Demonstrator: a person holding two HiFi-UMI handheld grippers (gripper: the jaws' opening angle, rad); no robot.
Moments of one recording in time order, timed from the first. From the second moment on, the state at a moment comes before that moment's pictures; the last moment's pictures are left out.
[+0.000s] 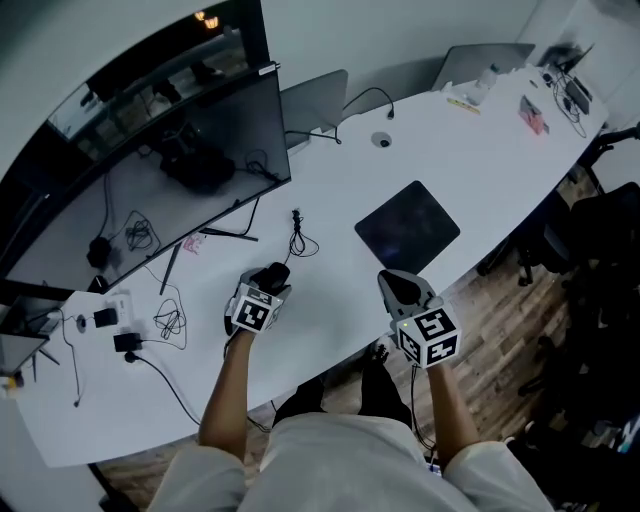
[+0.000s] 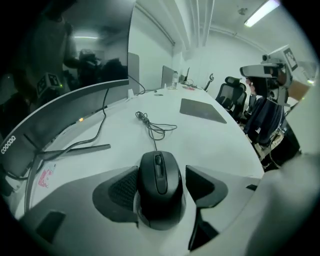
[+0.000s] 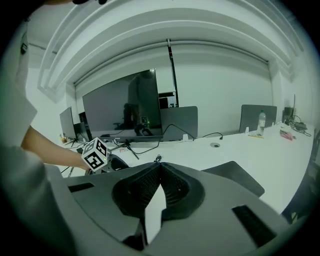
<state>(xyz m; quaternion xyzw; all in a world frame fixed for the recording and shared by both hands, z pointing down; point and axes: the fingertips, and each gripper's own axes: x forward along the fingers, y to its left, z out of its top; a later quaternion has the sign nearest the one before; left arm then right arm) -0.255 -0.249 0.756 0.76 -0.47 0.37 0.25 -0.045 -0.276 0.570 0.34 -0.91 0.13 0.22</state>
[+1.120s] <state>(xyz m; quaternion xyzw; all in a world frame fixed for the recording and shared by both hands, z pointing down) -0.090 -0.366 0.560 0.86 -0.44 0.22 0.11 0.121 -0.290 0.498 0.49 -0.85 0.11 0.15</state>
